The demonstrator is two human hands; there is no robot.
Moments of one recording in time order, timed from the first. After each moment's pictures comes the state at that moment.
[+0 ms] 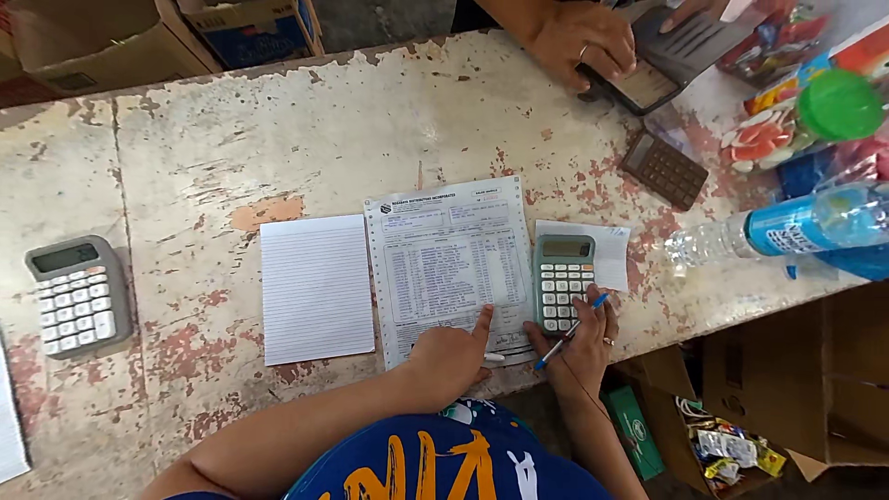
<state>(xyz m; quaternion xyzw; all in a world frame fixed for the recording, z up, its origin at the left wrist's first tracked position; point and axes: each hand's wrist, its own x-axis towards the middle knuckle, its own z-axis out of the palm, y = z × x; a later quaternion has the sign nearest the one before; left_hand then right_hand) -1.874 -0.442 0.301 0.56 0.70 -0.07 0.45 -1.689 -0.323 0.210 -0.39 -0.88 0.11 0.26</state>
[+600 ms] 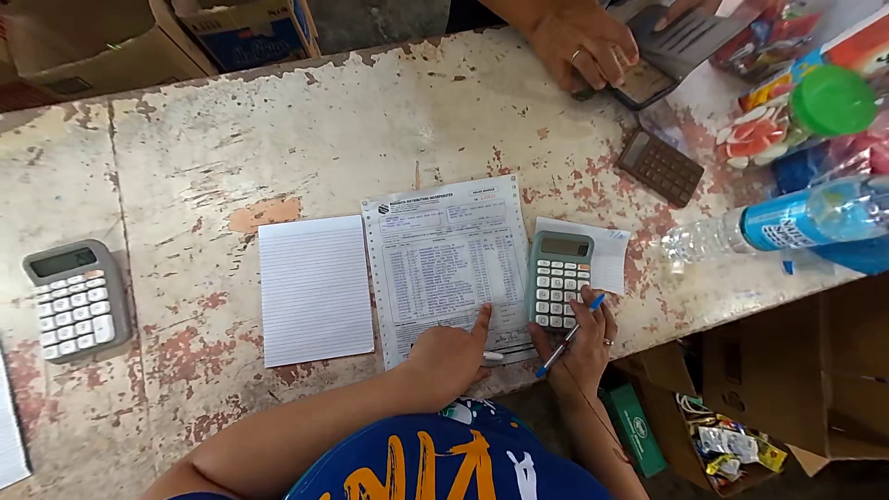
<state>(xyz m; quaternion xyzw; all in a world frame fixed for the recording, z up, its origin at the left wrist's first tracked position) -1.873 -0.442 0.301 0.56 0.70 -0.07 0.44 -1.685 -0.324 0.205 -0.34 -0.87 0.12 0.32</state>
